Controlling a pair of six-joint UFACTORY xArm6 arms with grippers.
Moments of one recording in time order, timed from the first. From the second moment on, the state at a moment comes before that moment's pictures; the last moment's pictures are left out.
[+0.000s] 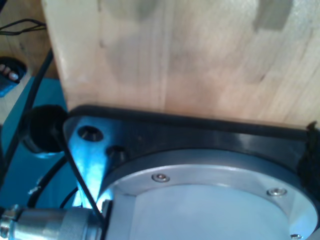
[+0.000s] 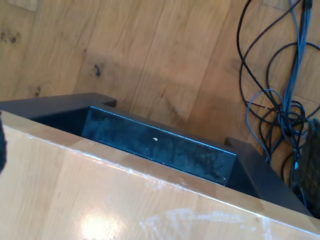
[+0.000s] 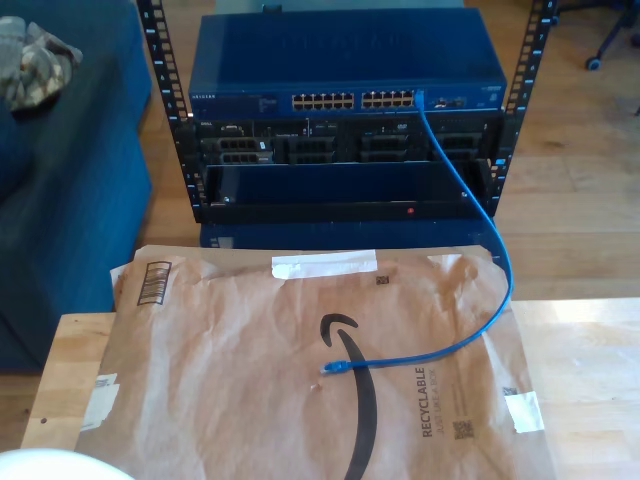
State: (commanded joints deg) left arm 94.0 -29.0 -6.4 5.9 63.4 -5.6; right arm -58.1 -40.0 -19.0 1.9 45.3 16.9
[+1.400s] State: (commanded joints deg) left arm 94.0 -29.0 -6.4 5.9 63.4 -5.6; right arm -84.9 -40.5 0.8 -3.5 48.2 1.9
